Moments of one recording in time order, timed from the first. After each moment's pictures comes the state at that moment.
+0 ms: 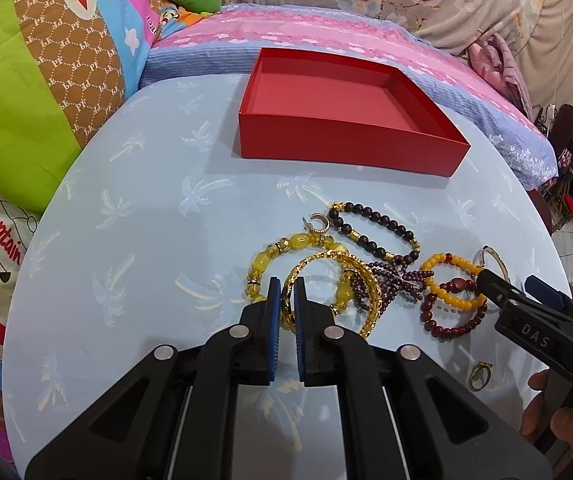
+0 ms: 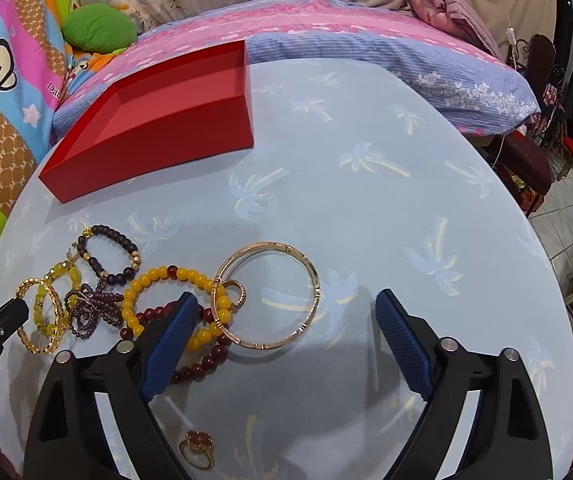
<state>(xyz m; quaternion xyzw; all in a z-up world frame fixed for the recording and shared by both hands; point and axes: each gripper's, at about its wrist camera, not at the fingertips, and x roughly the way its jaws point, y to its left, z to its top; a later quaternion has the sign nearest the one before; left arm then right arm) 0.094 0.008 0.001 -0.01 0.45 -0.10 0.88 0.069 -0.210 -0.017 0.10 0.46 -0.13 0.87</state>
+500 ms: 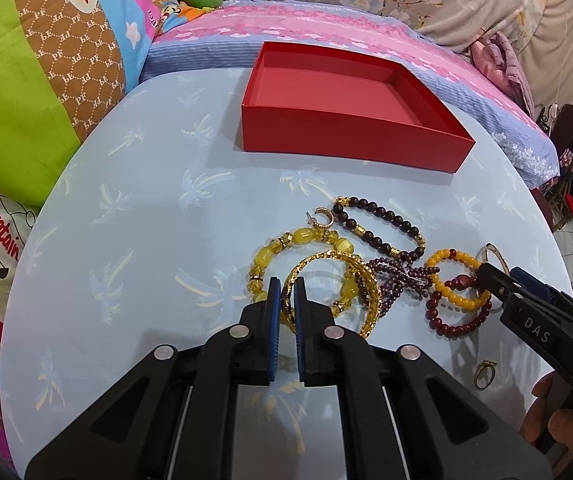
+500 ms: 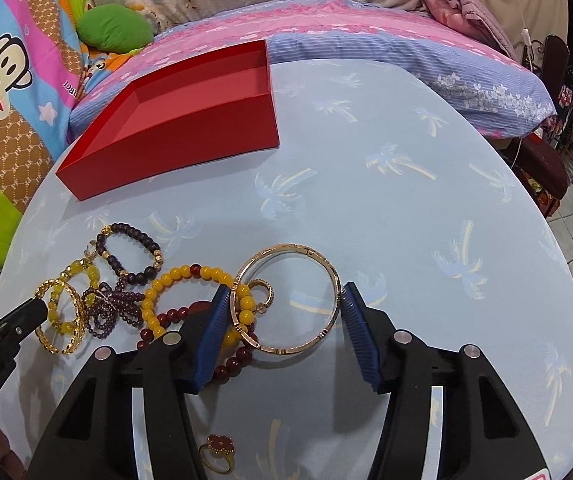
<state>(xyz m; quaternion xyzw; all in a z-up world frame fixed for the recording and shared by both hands) 0.094 0.011 -0.002 -0.01 0.46 -0.10 0.88 0.069 -0.203 -0.016 0.11 0.46 -0.10 0.88</state>
